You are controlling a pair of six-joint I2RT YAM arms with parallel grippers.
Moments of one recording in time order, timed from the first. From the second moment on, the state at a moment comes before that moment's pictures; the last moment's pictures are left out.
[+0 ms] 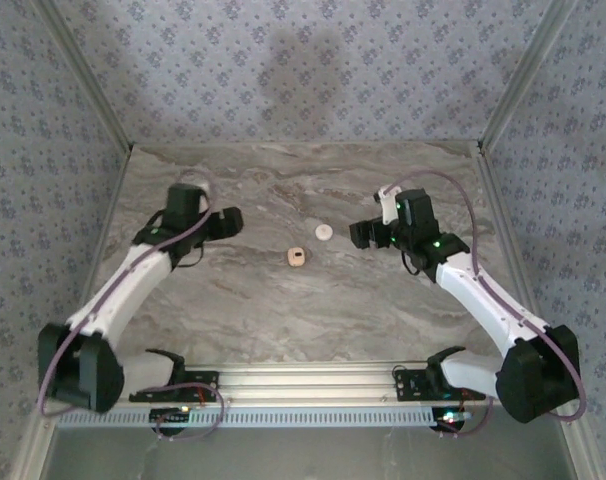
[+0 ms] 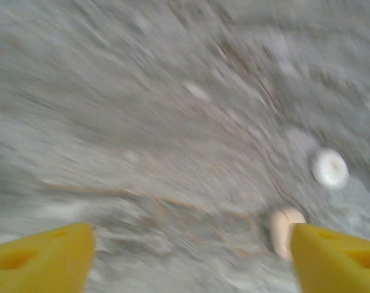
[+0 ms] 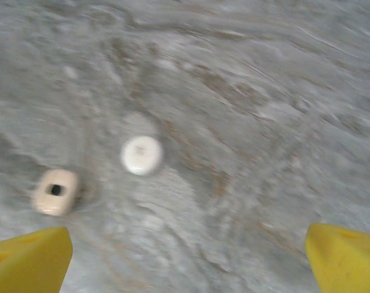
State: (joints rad) left arm -0.27 1.18 0.91 -0.45 0.00 -0.40; right arm 0.36 1.18 0.84 -0.32 -0.03 0.06
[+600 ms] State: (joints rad) left arm -0.04 1.08 0.17 0.44 -0.34 -0.11; right arm 0.09 1.24 0.39 0.38 0.11 -0.03
